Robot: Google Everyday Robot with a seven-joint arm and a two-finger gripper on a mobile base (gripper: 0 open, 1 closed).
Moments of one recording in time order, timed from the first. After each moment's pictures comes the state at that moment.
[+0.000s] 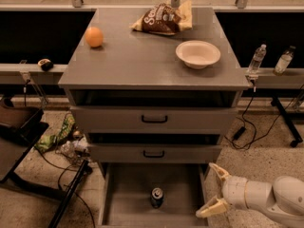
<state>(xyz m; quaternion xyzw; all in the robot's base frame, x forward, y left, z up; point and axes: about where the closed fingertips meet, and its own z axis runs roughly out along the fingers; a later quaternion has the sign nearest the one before) 0.434 -0.189 0.525 -0.48 0.73 0.23 0.42</state>
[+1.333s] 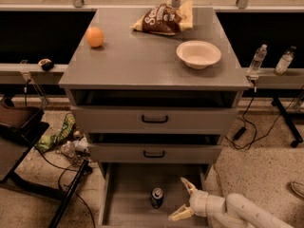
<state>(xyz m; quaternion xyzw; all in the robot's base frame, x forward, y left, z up) 0.484 -0.115 0.311 -0.44 0.70 0.31 0.47</state>
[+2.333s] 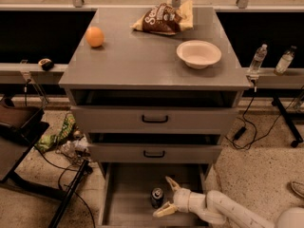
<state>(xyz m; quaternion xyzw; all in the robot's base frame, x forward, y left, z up) 0.514 -0.050 0.256 -0.43 0.68 0.35 0.48</state>
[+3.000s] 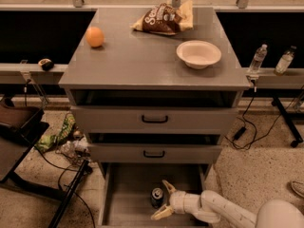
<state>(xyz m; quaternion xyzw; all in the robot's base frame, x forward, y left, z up) 0.514 -0.036 0.208 -0.45 0.69 0.35 0.45</state>
